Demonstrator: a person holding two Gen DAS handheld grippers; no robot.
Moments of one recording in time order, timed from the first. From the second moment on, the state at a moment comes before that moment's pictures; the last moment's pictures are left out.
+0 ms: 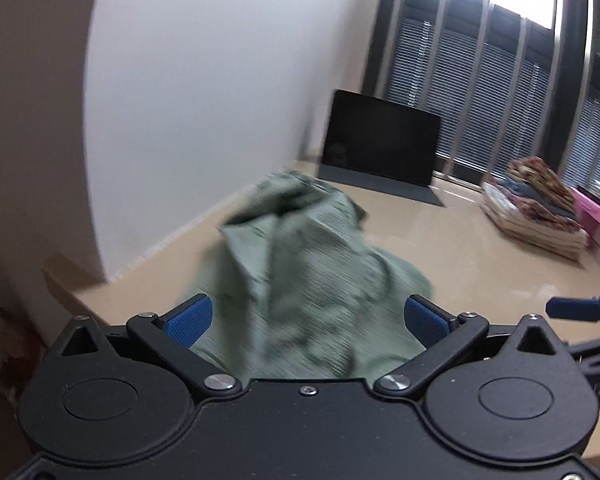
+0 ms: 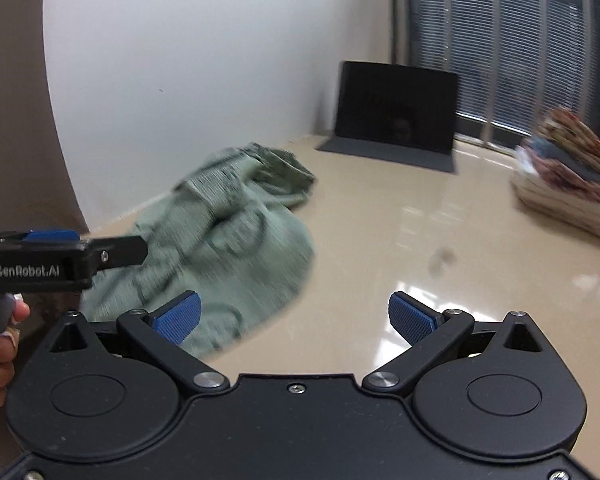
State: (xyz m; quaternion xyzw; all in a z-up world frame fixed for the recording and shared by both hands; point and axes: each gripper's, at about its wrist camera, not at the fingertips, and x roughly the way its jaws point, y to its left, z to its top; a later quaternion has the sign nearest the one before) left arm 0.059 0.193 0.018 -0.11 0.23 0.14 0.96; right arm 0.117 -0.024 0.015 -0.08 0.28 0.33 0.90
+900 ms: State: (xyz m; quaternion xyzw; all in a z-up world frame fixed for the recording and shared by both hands) left arm 0.133 0.238 0.008 -0.10 0.29 0.22 0.93; right arm 0.310 0.090 0.000 0.06 0.43 0.39 0.81
